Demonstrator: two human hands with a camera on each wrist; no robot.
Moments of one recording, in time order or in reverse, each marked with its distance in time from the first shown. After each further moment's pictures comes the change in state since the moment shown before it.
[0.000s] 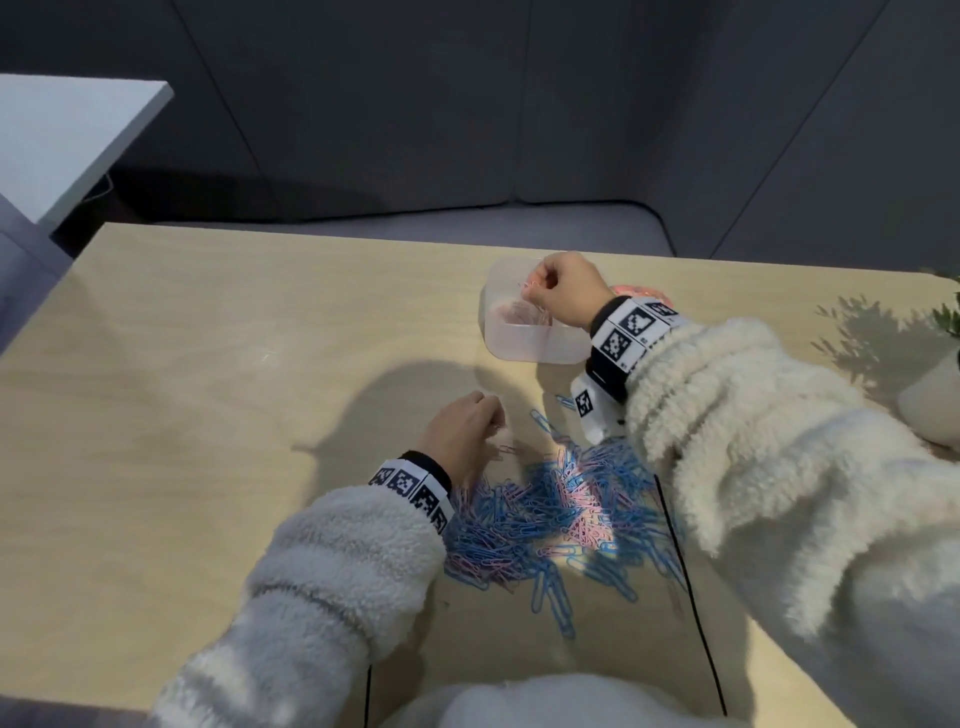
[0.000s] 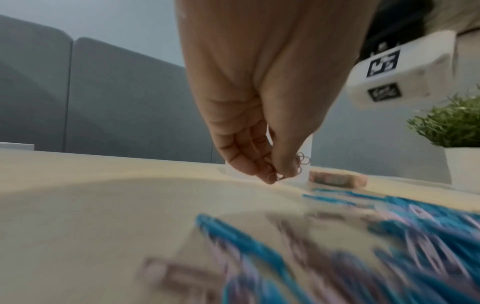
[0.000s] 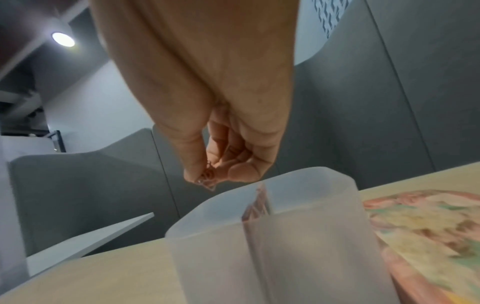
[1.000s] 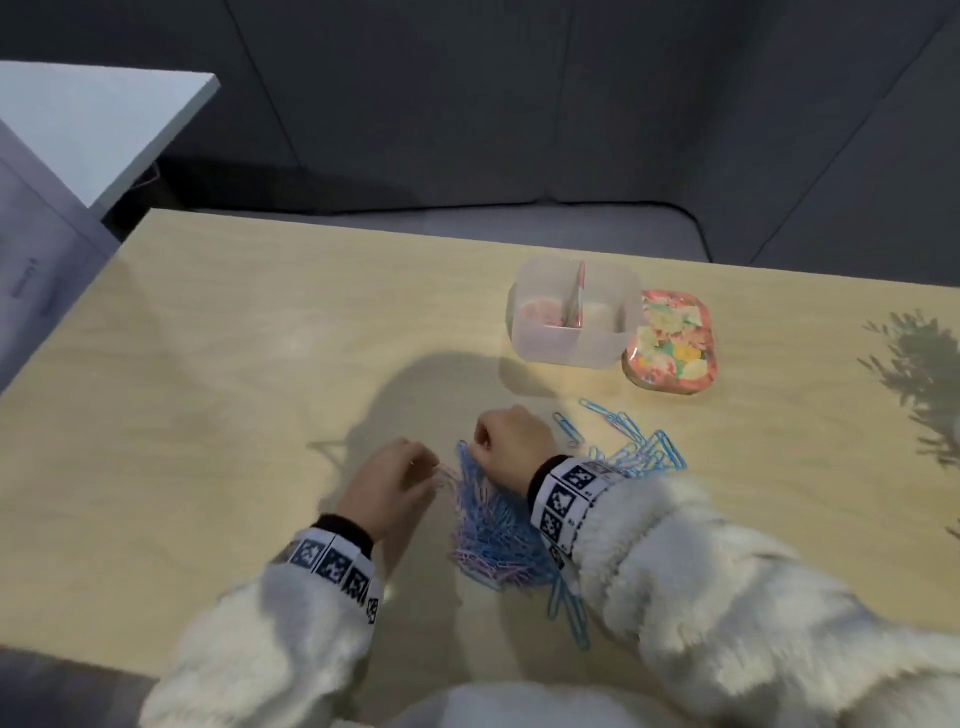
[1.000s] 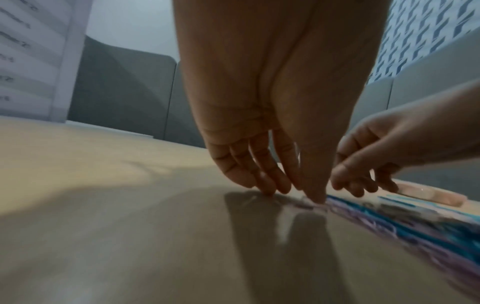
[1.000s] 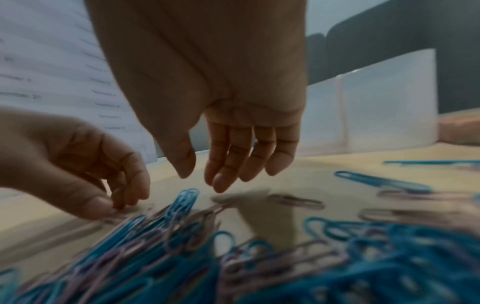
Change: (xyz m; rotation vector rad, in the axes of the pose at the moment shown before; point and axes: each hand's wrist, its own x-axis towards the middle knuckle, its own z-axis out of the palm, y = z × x) left_hand -0.085 -0.054 -0.007 -0.152 0.022 -0.335; right_hand -0.106 0.006 0.114 -0.398 -0.336 -0.142
